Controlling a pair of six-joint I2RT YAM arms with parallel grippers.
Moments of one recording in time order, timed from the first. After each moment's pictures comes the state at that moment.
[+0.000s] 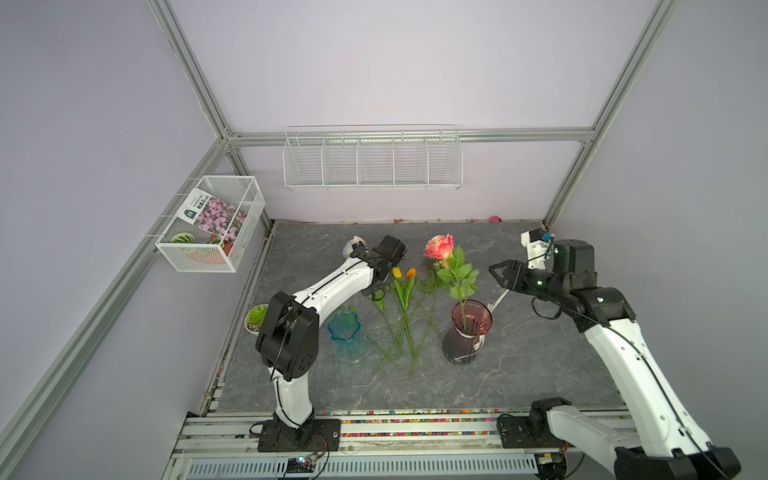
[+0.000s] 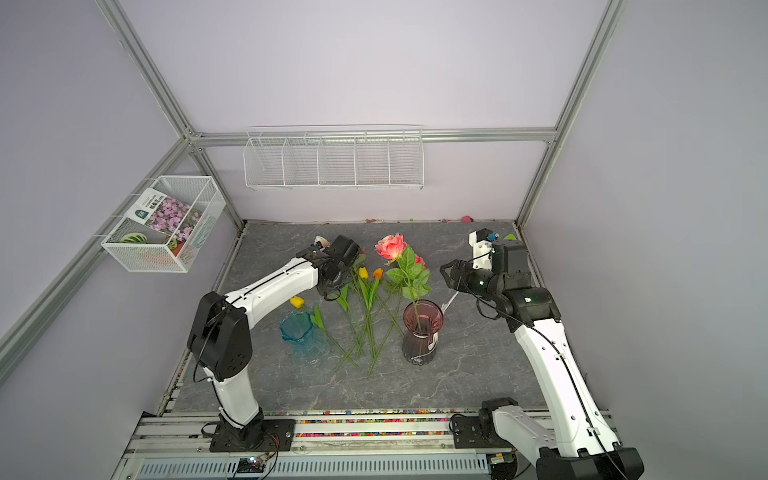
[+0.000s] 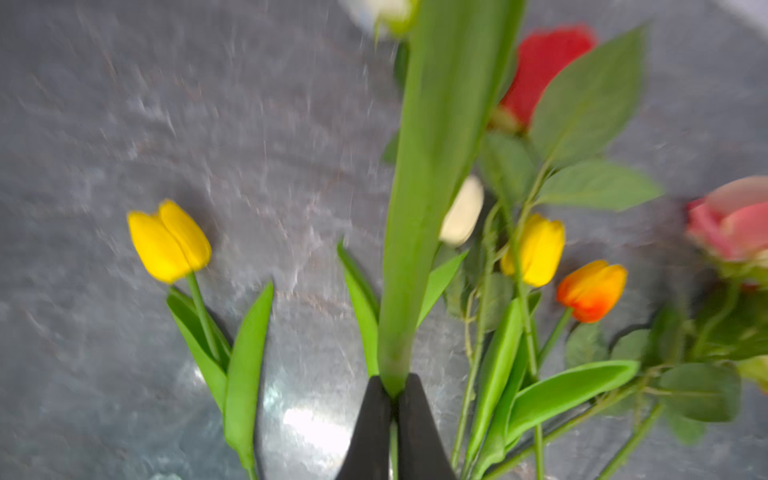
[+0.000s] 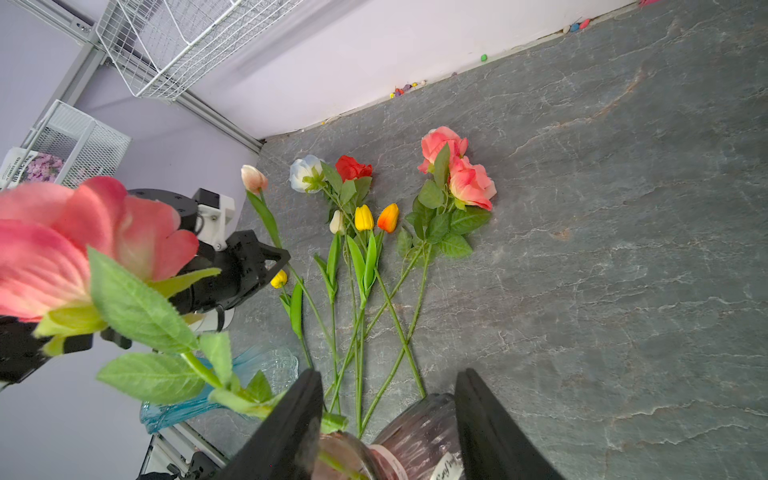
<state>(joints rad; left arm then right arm) -0.63 1.83 1.52 -0.84 -0.39 -0.98 0.14 1.06 1.17 -0.74 -0.39 0.39</state>
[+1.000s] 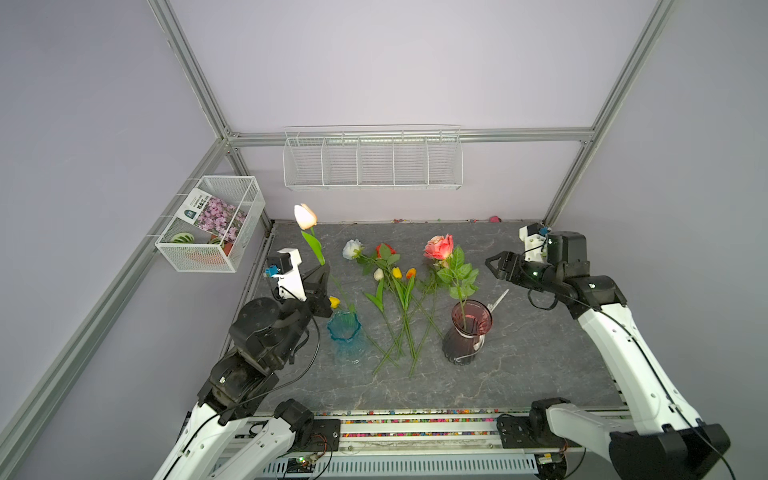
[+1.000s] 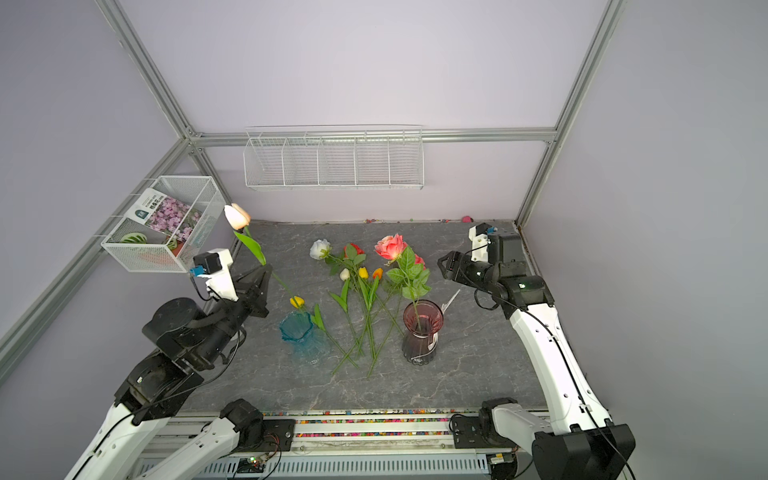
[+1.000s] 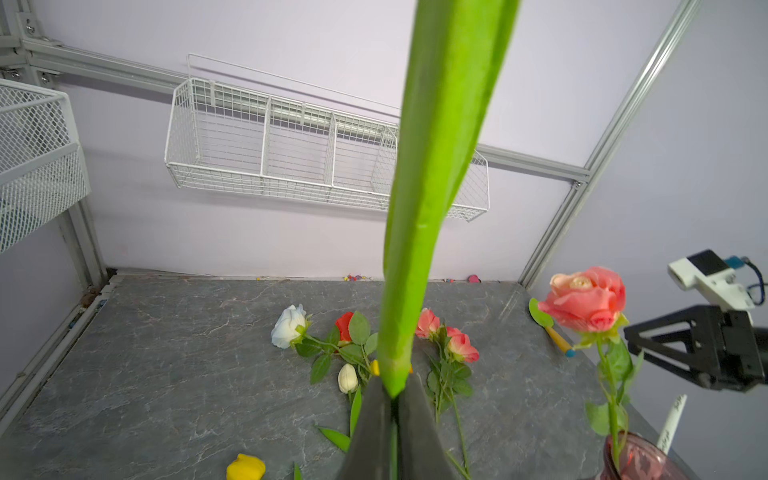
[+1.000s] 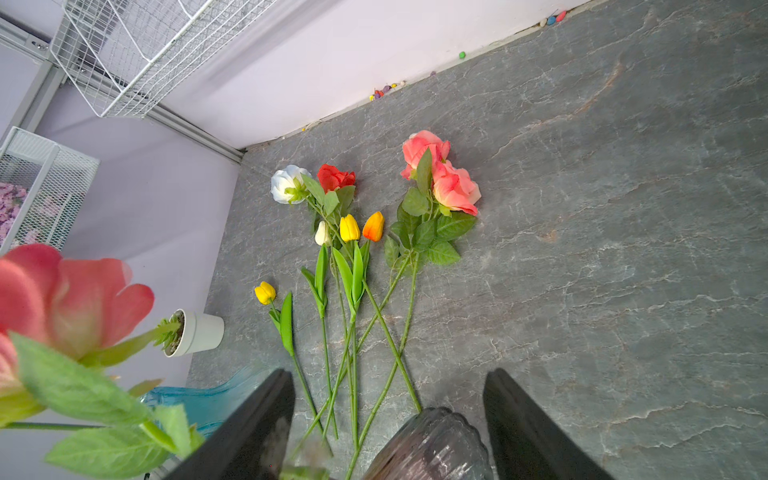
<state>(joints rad) -0.61 0.59 0.95 -0.40 -0.22 -0.26 0.13 1.15 1.22 -0.74 -0.36 0.42</state>
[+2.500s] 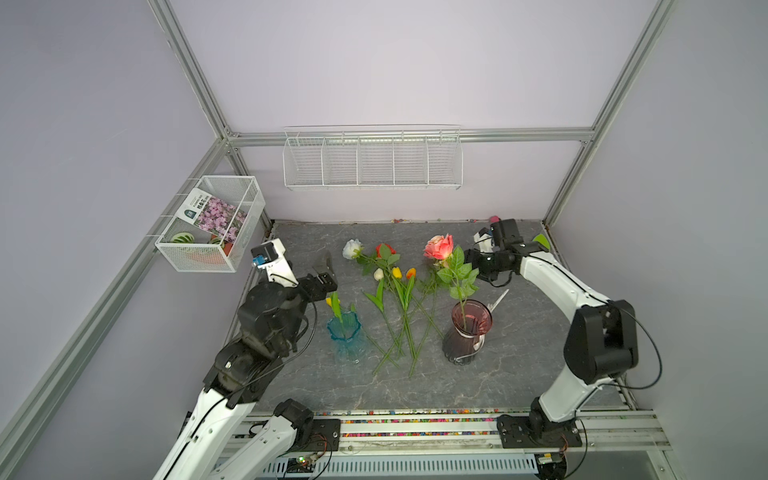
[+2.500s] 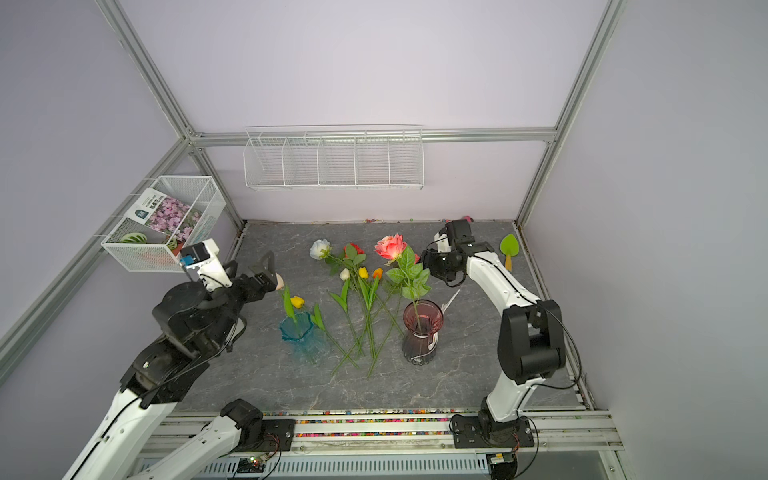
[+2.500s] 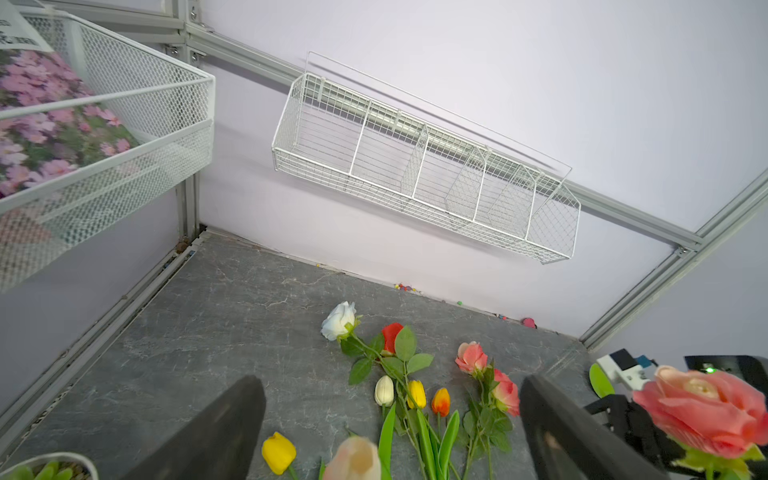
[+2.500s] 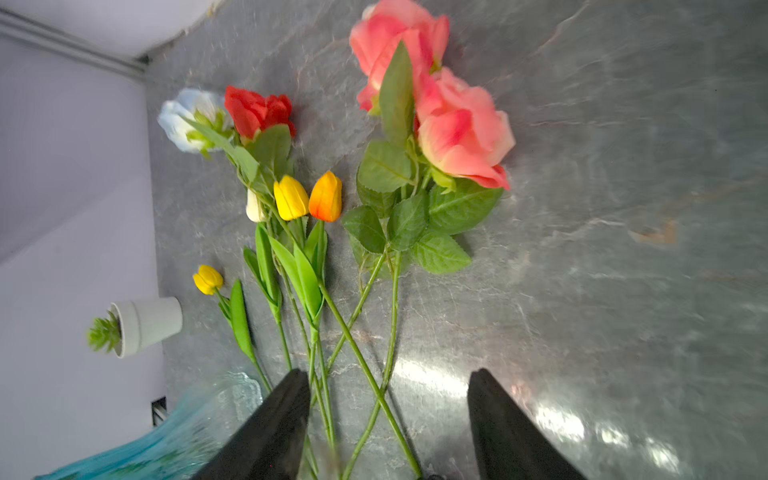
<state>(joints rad) -0.52 0.77 1.06 -0.42 -0.37 -0.41 0.23 1.77 1.41 -0.68 -0.43 0.44</state>
